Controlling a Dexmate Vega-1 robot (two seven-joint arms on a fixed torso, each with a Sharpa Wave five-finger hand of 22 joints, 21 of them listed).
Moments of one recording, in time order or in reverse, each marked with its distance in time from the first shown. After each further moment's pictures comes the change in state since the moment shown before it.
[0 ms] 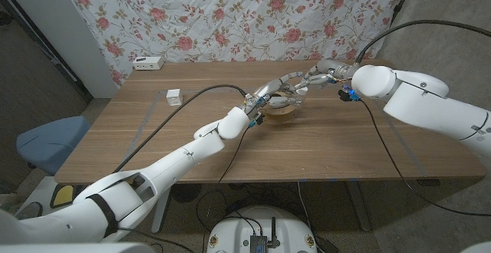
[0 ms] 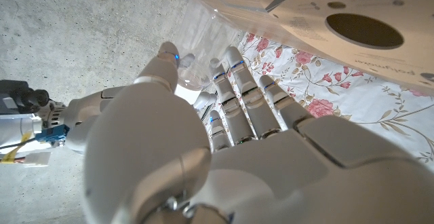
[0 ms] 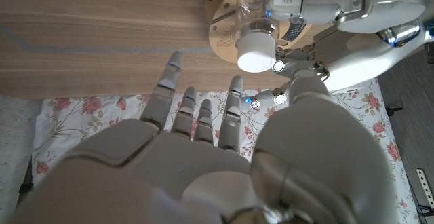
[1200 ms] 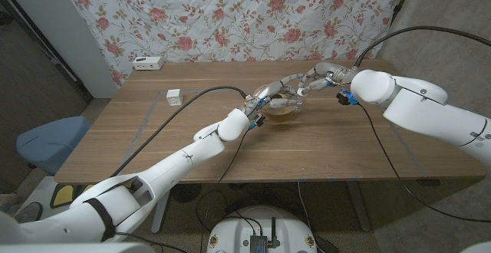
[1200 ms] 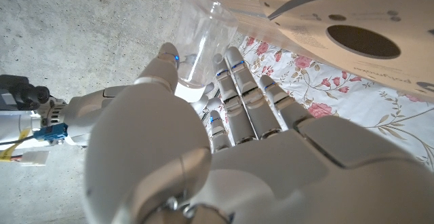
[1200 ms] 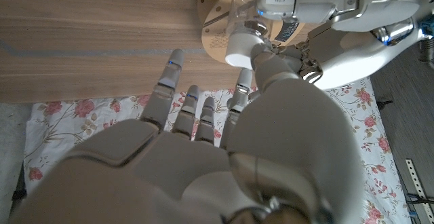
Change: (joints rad) left arm 0.025 0.011 -0.006 -0.048 -0.003 0.036 -0.011; left_hand -0.002 -0.002 0.000 0.000 0.002 0.000 0.000 0.000 0.000 0.003 0.003 -0.004 -0.001 0.000 0.000 0.000 0.000 0.000 0.000 0.000 0.000; right arm -0.084 0.010 0.059 0.011 0.005 0.063 -0.037; right_hand 0.328 0.112 0.156 -0.088 0.053 0.119 -0.113 0.092 0.014 0.048 -0.077 -0.001 -0.003 0.019 -0.085 0.011 -0.002 0.022 0.000 -0.004 0.000
